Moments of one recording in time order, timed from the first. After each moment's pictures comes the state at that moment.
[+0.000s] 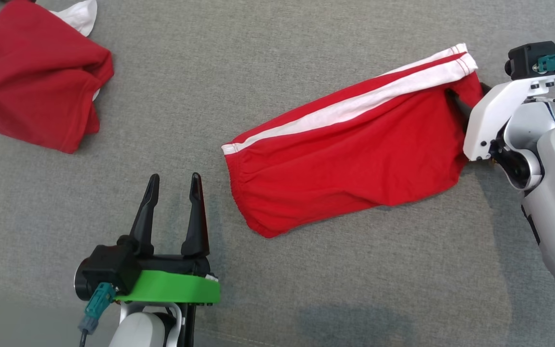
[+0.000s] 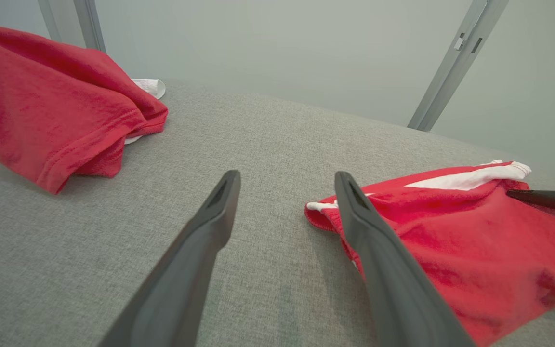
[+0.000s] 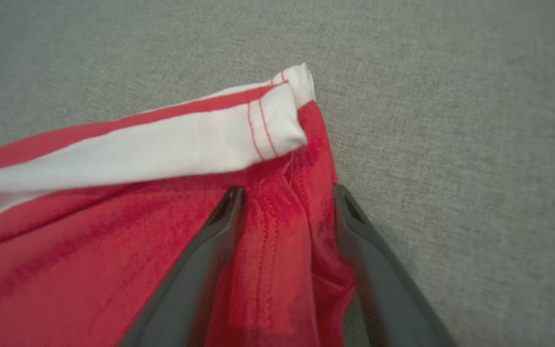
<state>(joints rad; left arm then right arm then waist) -0.11 0.05 -0.28 0.02 -0.36 0.05 -0.26 -0.75 -0.33 0.22 0.62 0.43 0.13 0.39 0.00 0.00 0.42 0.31</state>
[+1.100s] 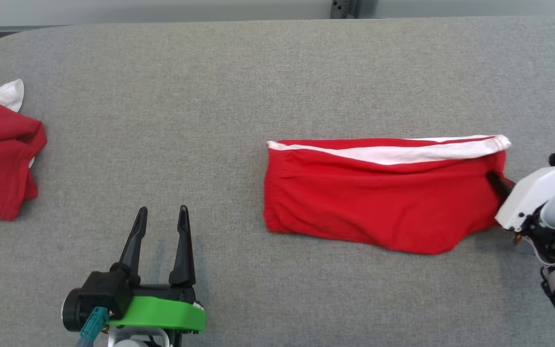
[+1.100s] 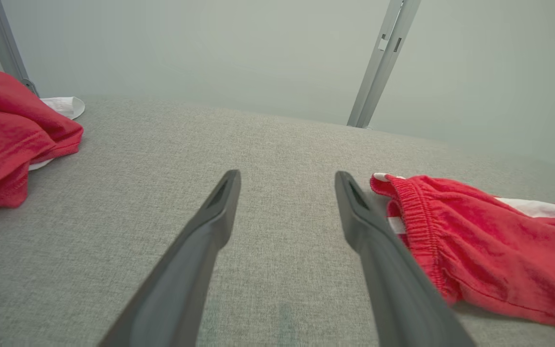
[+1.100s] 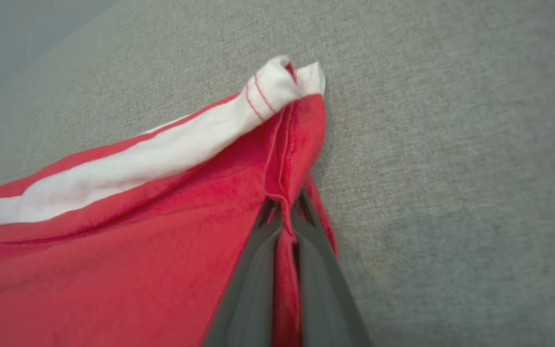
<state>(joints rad) -0.02 0.07 -0.23 0.05 -0.32 0.03 -0.26 -0.46 -0.32 0.01 0.58 0.68 0.13 0.35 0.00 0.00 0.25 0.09</state>
